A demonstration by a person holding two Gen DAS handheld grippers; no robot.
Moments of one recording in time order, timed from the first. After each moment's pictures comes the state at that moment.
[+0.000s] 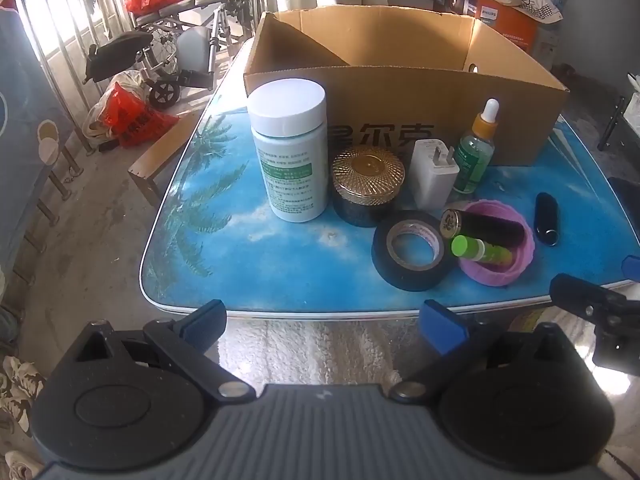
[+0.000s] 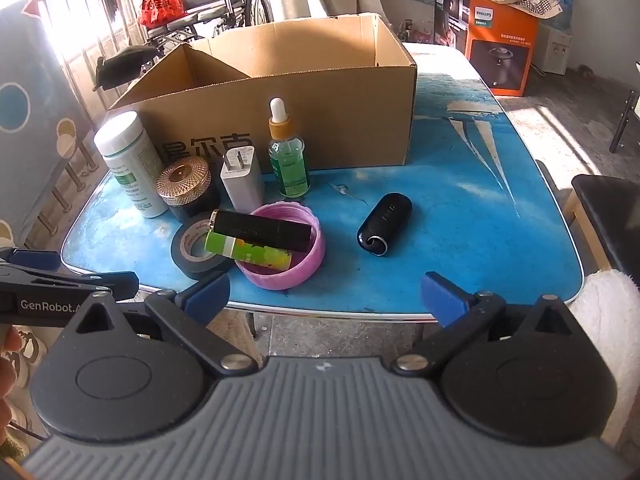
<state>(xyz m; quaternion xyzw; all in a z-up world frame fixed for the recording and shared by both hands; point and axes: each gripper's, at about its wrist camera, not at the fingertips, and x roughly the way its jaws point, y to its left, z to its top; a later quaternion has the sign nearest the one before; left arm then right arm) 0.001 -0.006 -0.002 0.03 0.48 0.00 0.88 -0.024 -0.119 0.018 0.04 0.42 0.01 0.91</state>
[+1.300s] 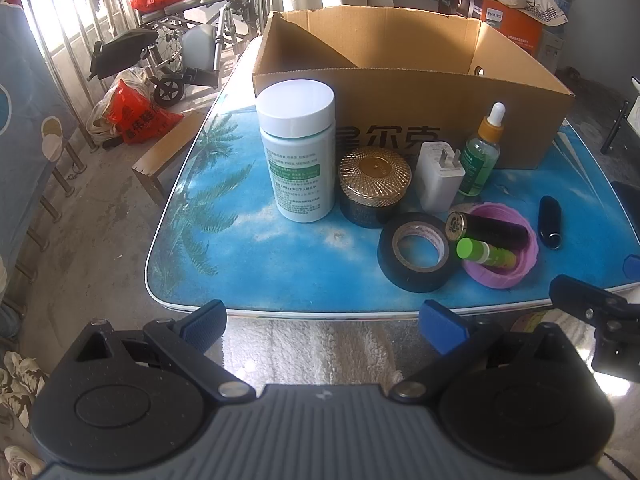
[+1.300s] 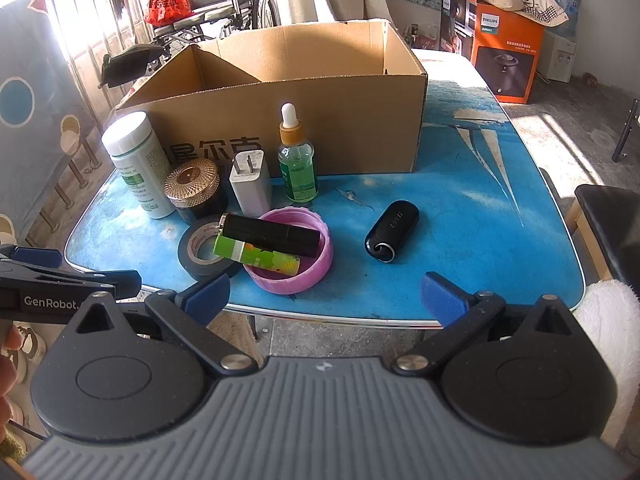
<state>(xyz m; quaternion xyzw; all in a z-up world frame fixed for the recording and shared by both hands) 0.001 -0.004 0.000 0.03 0.48 0.00 0.88 -0.024 -0.114 0.022 0.03 0.42 0.02 0.91</state>
